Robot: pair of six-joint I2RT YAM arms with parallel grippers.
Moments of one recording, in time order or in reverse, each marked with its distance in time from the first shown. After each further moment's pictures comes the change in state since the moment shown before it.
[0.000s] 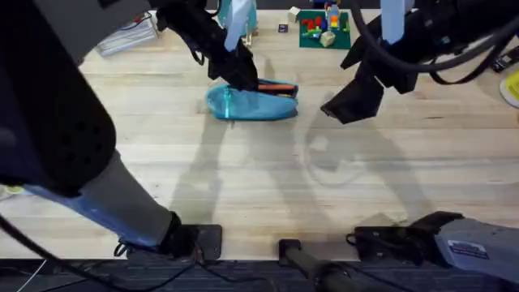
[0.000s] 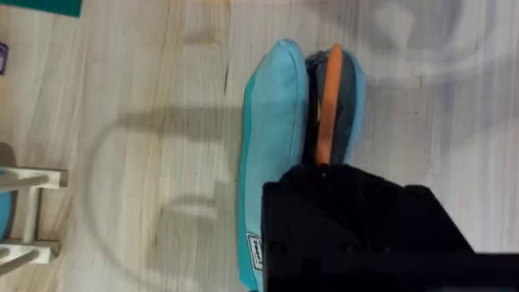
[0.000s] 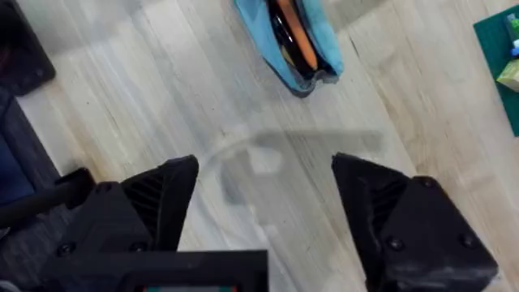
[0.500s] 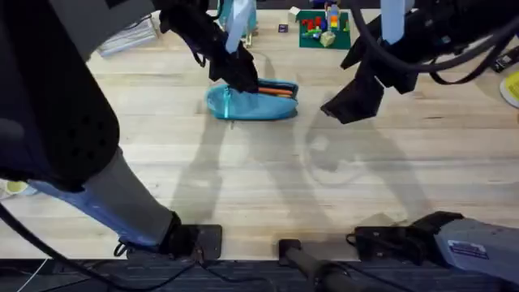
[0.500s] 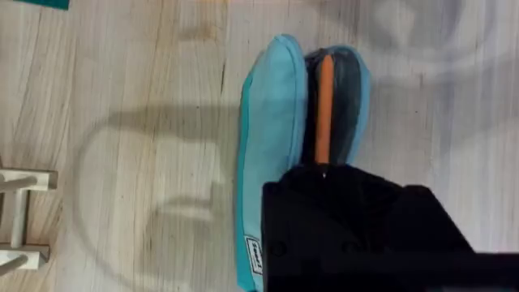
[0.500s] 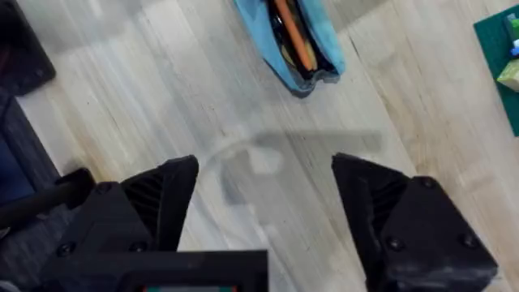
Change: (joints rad) left arm 0.000 0.020 0.000 0.000 0.003 0.000; right arm 0.000 0.000 0.000 0.000 0.000 0.000
